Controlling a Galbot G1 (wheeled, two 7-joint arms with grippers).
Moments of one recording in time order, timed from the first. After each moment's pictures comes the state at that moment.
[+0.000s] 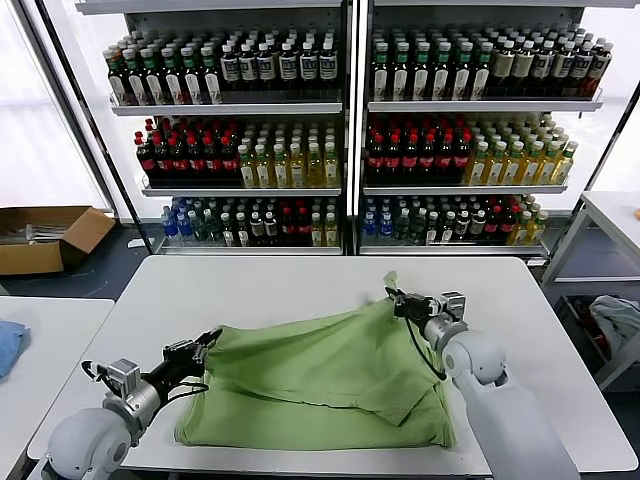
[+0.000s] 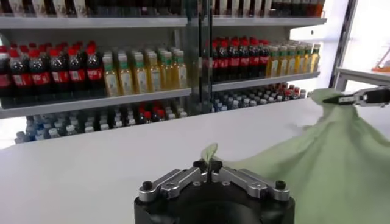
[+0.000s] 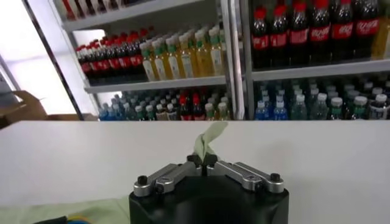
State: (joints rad) left arm 1.33 -0.92 -0.54 -1.94 -0.57 0.38 0.19; right arm -0.89 1.16 0.30 1.66 0.59 -0.50 -0.08
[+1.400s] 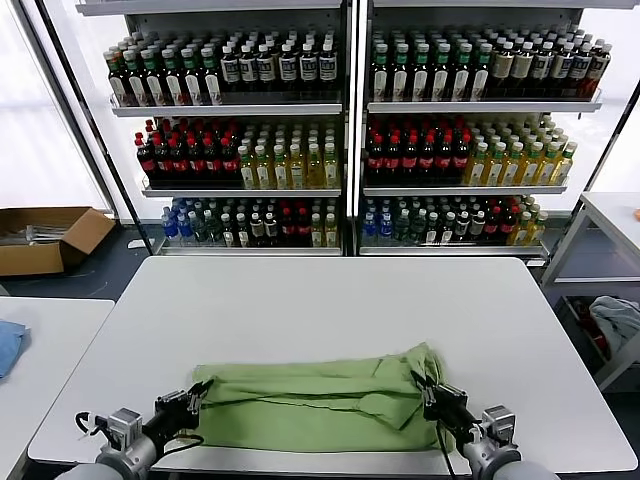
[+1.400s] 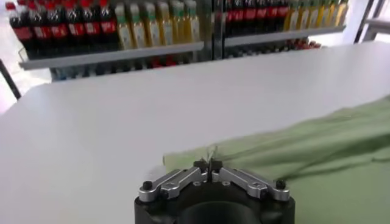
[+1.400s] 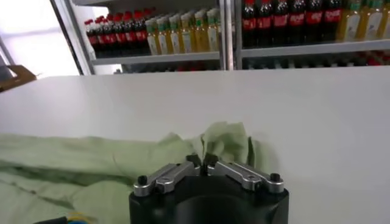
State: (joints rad) left arm 1.60 -1.00 -0.60 -2.06 -0.45 0.47 0.10; right arm -1.54 1.18 0.54 2.07 0.39 -0.43 -0.11
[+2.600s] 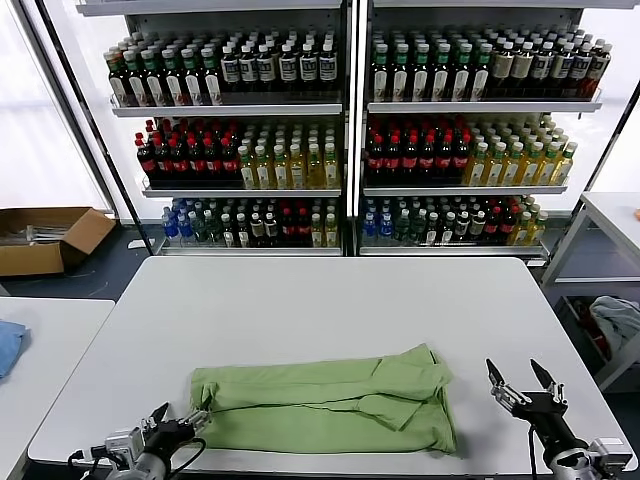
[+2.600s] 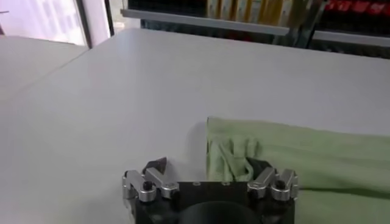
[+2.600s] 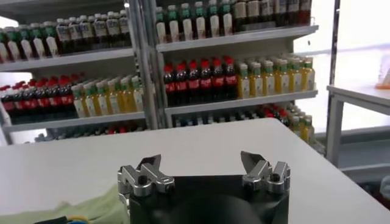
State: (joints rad) left arm 1.63 -1.15 -0.54 -2.13 -0.66 0.53 -0.38; right arm -1.69 1.25 0.89 2.10 0.55 -0.19 -0.13
